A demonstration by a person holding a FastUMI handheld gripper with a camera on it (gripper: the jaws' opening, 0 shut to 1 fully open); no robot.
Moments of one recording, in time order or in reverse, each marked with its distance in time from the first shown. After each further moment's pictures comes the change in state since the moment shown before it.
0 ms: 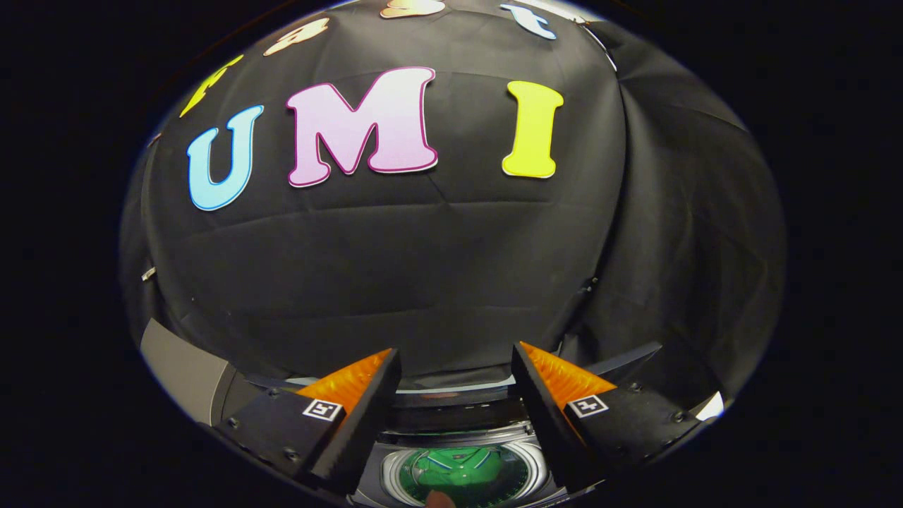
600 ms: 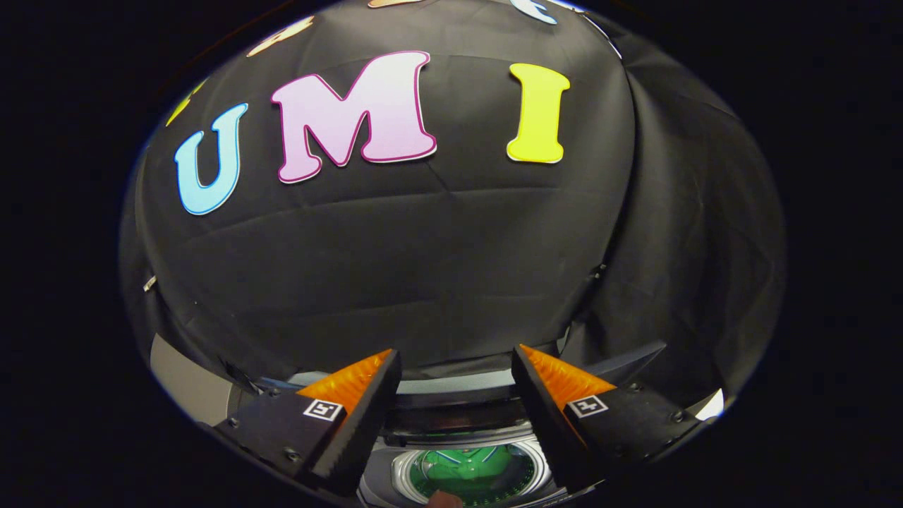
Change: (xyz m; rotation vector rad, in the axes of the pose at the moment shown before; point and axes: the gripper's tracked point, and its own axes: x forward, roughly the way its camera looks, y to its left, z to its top) arm 0.036 0.007 0.012 0.018 0.098 0.008
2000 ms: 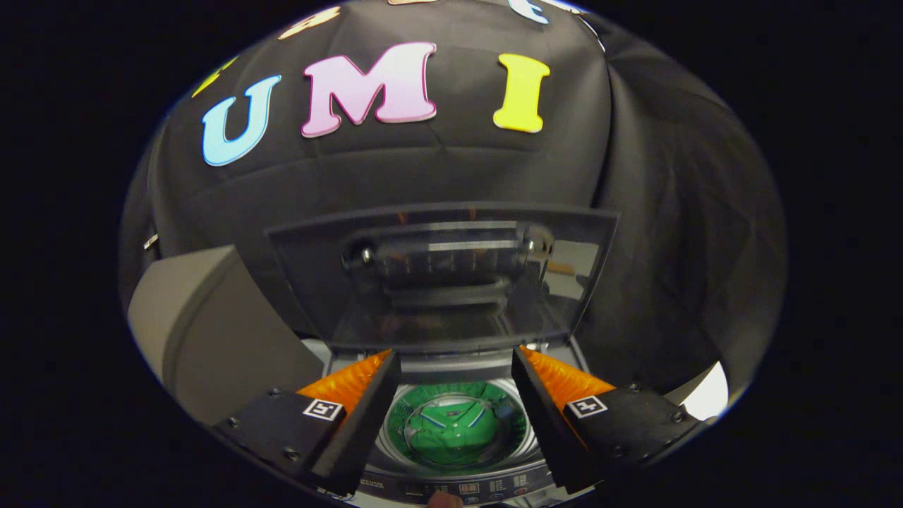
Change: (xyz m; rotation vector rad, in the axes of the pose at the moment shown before) arm -0.095 -0.017 -0.105 -0.029 0.007 -0.028
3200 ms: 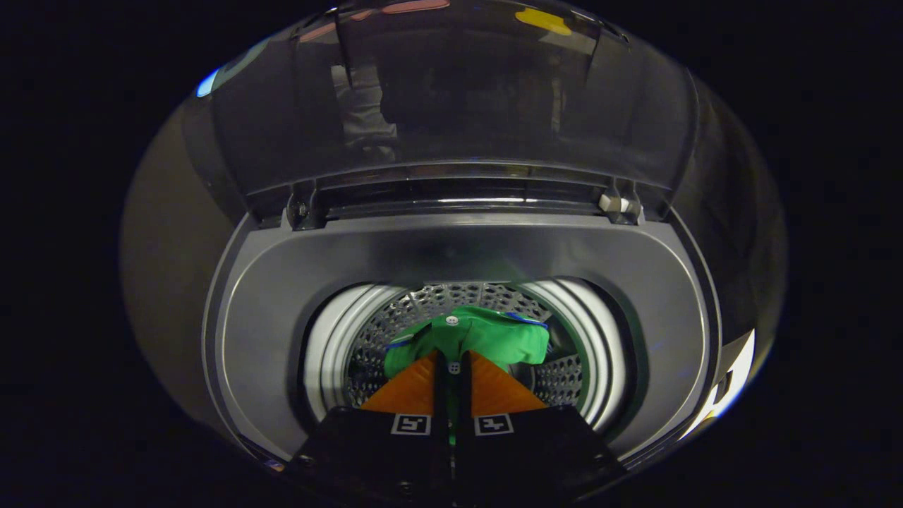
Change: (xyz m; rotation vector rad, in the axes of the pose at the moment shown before) arm 0.109 0.004 -0.233 -0.026 0.393 0.047
